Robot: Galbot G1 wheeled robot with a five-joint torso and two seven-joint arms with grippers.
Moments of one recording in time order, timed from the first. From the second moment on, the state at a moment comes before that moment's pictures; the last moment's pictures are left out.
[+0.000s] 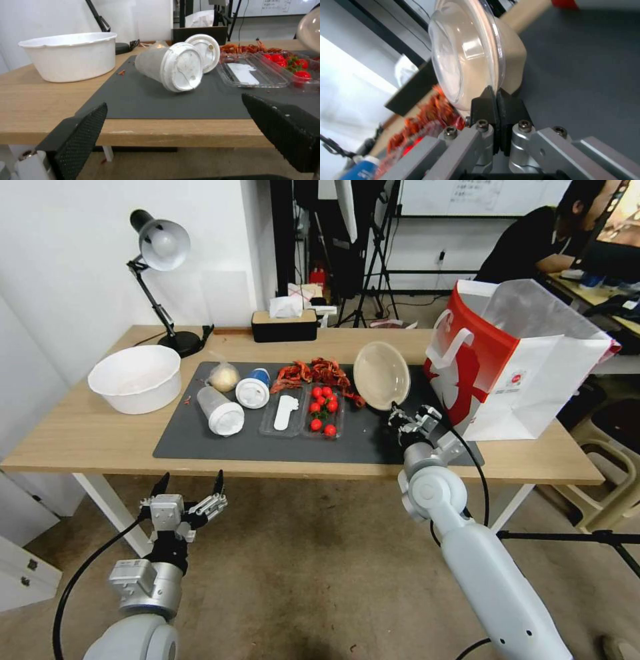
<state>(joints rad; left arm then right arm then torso) 1.70 -1.58 -0.68 -2.22 -0.11 0.07 0.10 -0.93 1.25 0.21 1.74 1.08 -0.01 0.44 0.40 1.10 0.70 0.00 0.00</state>
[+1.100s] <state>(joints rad) 1.71 -1.59 -0.68 -2.24 -0.10 0.07 0.10 -0.83 1.06 0.53 1.94 0.66 -0.09 0.38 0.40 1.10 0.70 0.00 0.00</state>
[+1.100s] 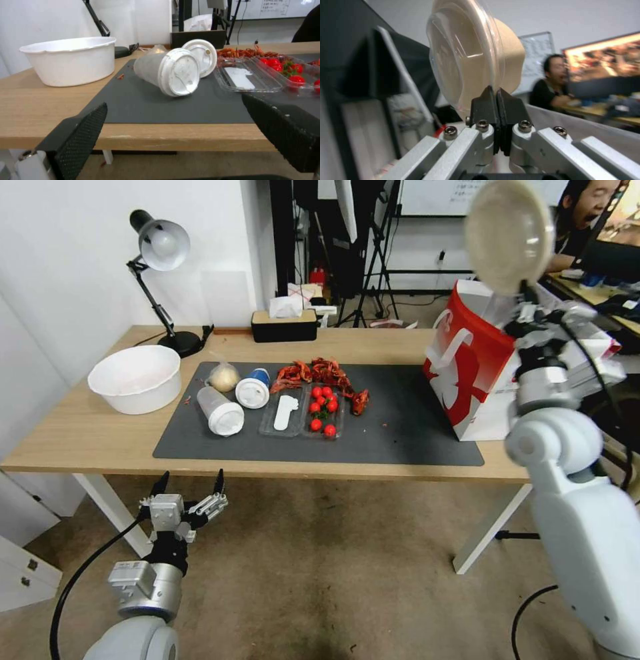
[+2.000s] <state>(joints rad) 1.72 -1.59 -0.67 -2.24 -0.09 0.06 0.10 -0.85 1.06 0.56 1.99 0.67 -0.24 0.54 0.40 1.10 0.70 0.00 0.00</state>
